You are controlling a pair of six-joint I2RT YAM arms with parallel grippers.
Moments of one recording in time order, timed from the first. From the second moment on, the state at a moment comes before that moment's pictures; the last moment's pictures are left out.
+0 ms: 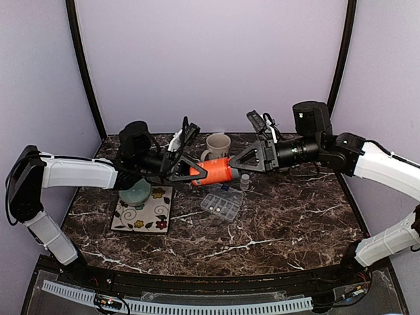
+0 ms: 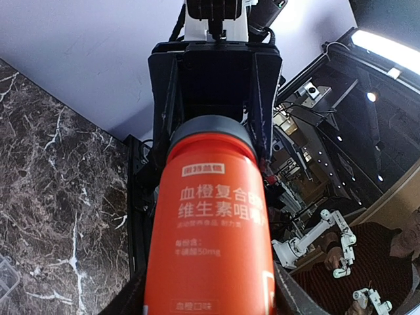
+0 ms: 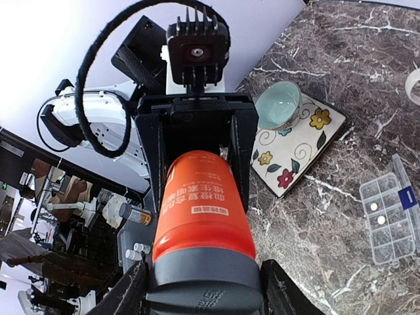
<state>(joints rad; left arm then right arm) -0.72 1.60 0.96 0.71 1.20 -0.86 0.82 1.27 1.14 -0.28 -0.66 0.60</state>
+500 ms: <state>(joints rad) -0.74 1.51 1.01 0.29 1.13 -0.58 0.81 1.28 1.10 -0.28 -0.73 0.73</state>
